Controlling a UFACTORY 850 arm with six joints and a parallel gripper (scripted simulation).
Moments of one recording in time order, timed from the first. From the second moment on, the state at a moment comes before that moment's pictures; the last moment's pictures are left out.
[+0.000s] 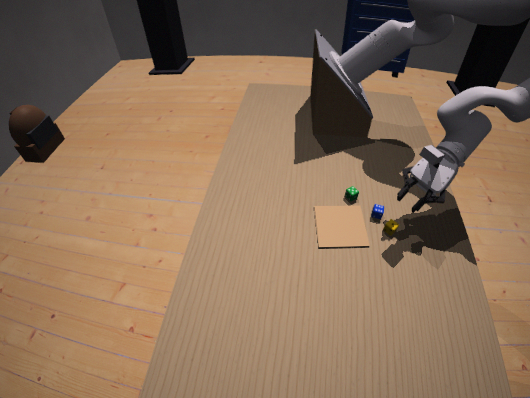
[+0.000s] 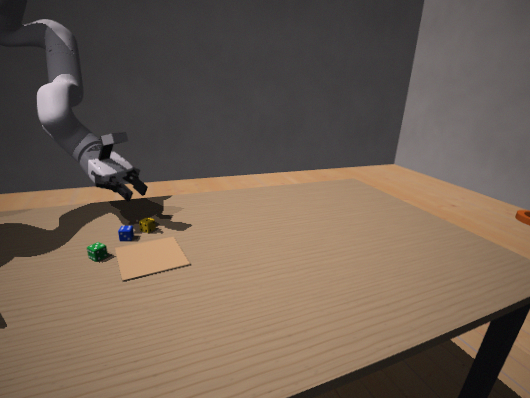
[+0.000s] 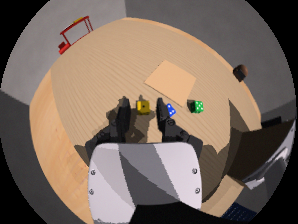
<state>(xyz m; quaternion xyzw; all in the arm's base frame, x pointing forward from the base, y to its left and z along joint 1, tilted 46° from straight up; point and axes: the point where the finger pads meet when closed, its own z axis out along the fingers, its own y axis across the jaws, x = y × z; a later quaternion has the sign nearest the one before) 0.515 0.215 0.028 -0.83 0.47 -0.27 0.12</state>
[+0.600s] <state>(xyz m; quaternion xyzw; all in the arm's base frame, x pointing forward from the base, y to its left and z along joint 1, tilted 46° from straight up) 0.524 0.202 0.027 -0.86 0.45 -0.17 0.16</state>
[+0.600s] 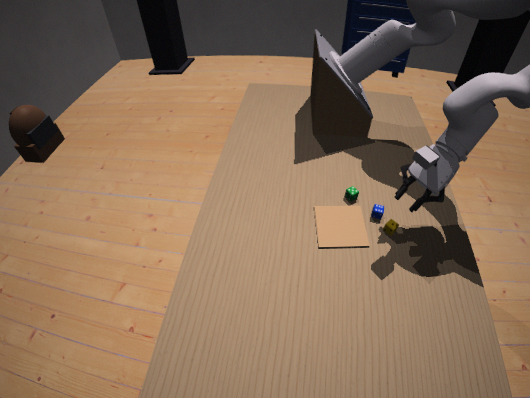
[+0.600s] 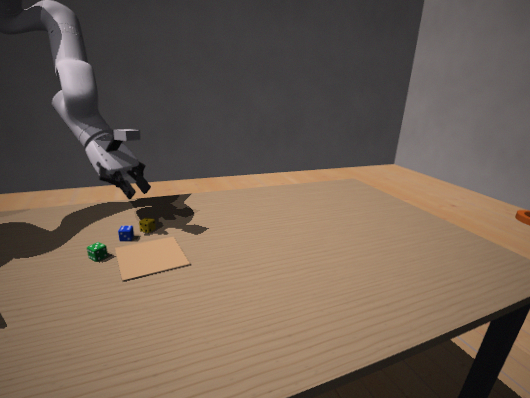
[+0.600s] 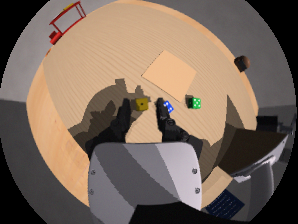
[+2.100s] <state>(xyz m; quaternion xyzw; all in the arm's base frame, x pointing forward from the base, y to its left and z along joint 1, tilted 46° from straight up) 0.551 0.170 0.020 -0.86 0.35 0.17 0.34</state>
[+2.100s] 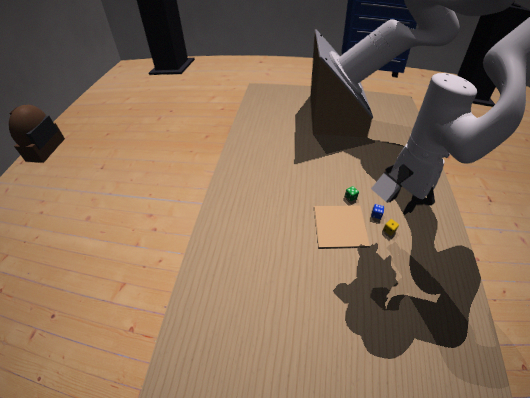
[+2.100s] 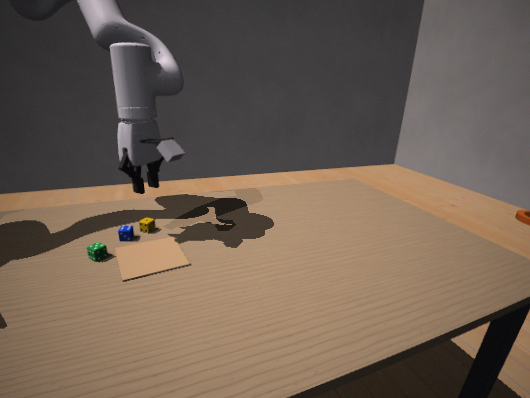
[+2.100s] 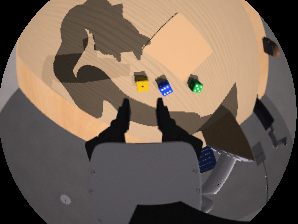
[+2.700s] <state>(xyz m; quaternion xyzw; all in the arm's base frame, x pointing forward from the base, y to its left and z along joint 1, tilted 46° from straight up) 0.552 0.171 0.021 -0.85 0.35 0.19 0.34</state>
